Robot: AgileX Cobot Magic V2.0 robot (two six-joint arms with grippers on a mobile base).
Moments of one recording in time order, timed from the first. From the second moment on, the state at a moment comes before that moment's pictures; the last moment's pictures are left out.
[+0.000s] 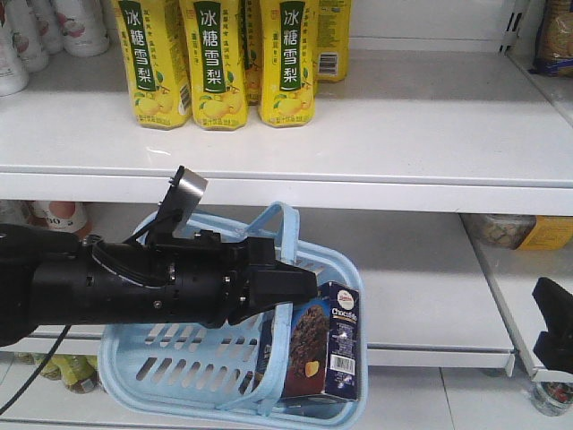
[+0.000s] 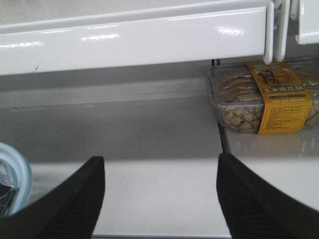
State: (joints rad) left arm -0.52 1.42 -0.84 -1.64 0.71 0.76; right arm 0.06 0.61 -0.27 0.04 0.05 0.12
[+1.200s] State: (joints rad) left arm -0.52 1.42 -0.84 -1.64 0.71 0.76; right arm 0.38 1.25 -0.66 1.04 0.54 -0.52
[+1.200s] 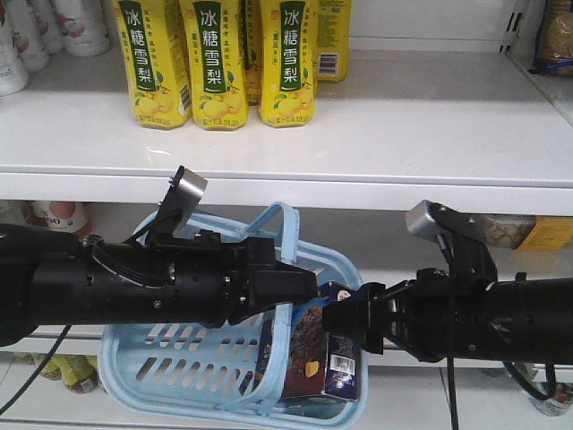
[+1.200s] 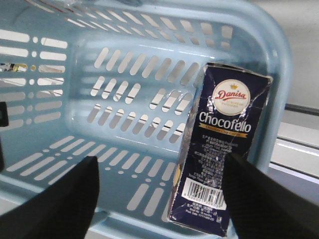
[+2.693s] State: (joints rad) left arm -0.52 1.42 -0.84 -1.64 0.71 0.76; right arm 0.46 1.65 -0.80 1.16 0.48 -0.69
